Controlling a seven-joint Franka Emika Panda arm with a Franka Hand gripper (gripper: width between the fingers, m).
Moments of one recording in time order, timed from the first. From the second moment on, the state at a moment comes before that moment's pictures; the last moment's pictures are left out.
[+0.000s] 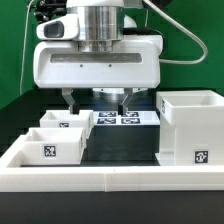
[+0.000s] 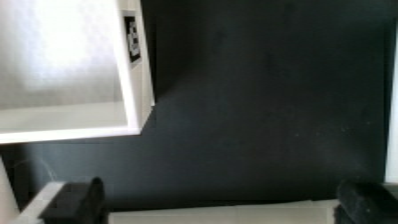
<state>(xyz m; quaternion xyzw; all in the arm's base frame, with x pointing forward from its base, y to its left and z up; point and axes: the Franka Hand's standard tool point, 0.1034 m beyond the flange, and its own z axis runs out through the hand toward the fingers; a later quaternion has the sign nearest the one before) 0.569 -0.066 0.090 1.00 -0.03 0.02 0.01</state>
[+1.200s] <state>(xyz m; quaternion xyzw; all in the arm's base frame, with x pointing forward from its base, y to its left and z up) 0.523 -0.097 0.026 1.00 0.01 -0.01 0.01</state>
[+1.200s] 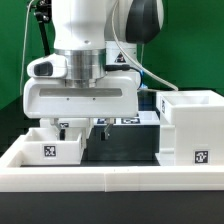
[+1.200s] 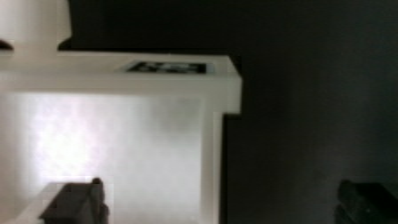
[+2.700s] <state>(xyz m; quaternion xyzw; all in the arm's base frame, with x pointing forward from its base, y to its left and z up) 0.493 -0.098 0.006 1.00 -0.01 -0.01 0.00</state>
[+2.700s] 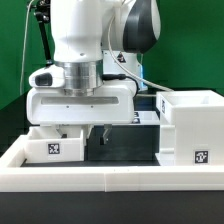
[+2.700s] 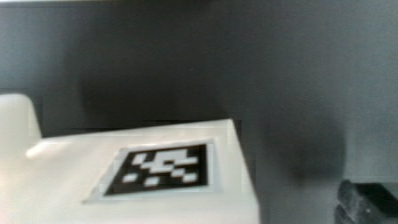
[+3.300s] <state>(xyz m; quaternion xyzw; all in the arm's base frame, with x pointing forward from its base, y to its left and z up) 0.490 -0.097 0.004 1.00 0.01 -0.01 0.01</state>
